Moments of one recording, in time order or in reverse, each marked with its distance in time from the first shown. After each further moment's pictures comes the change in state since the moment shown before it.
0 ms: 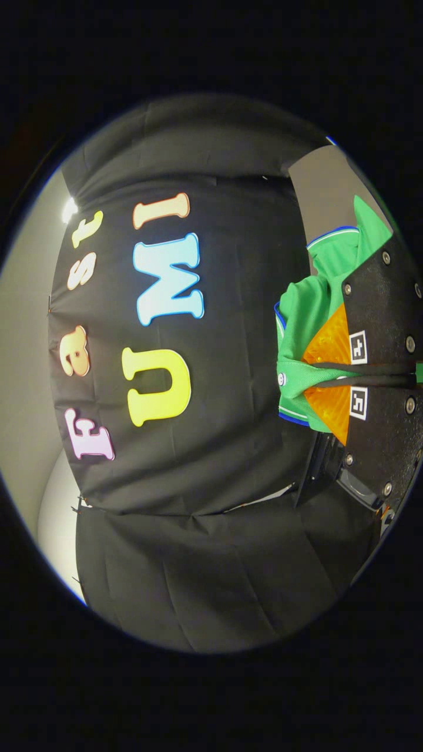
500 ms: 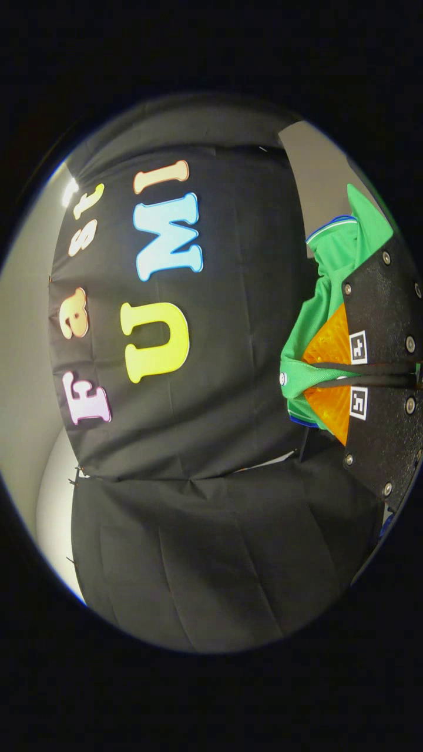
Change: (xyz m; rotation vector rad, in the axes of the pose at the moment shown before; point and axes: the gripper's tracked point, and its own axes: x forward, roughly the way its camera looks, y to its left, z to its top) arm 0.013 0.114 -0.016 -0.007 0.001 0.116
